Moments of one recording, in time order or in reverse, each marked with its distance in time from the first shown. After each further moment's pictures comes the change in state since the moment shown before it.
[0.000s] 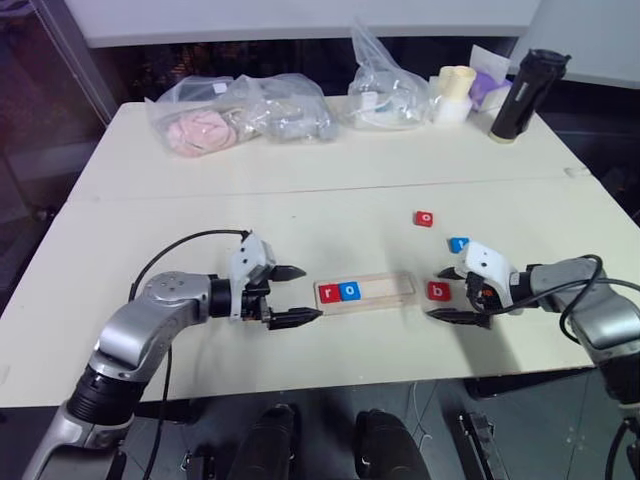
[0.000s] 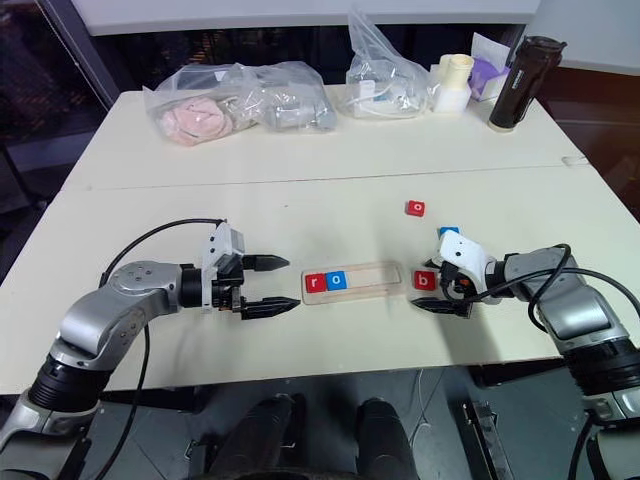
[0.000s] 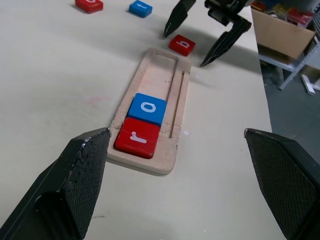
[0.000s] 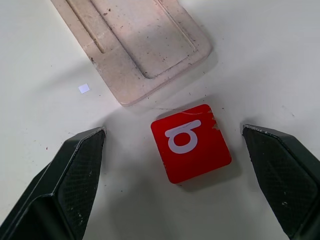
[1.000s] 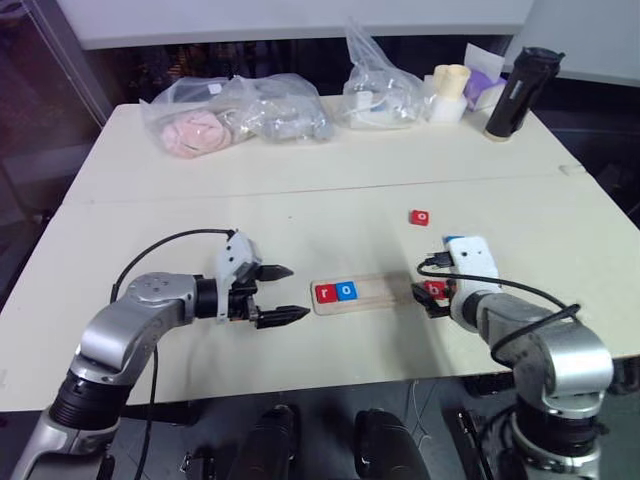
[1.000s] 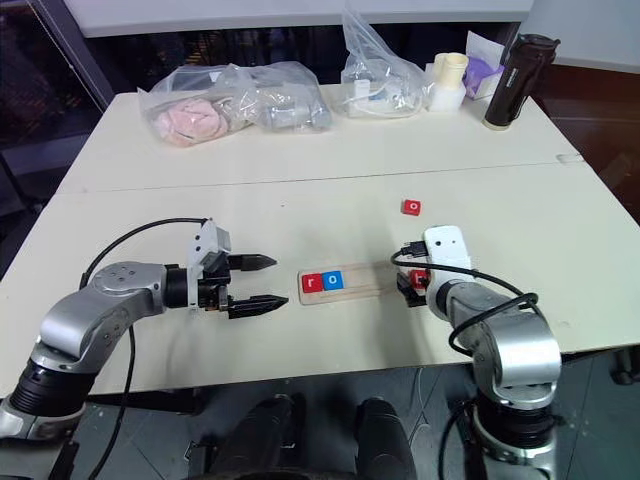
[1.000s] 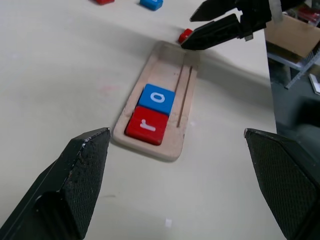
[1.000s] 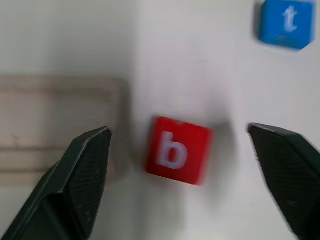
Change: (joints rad) left arm 0.012 0.037 0.046 -0.020 -0.021 0.039 -0.008; right arm 0.049 0.433 -0.256 -0.783 0.066 1.167 -0.875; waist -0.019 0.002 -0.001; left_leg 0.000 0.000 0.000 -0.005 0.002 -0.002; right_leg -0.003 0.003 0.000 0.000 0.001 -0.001
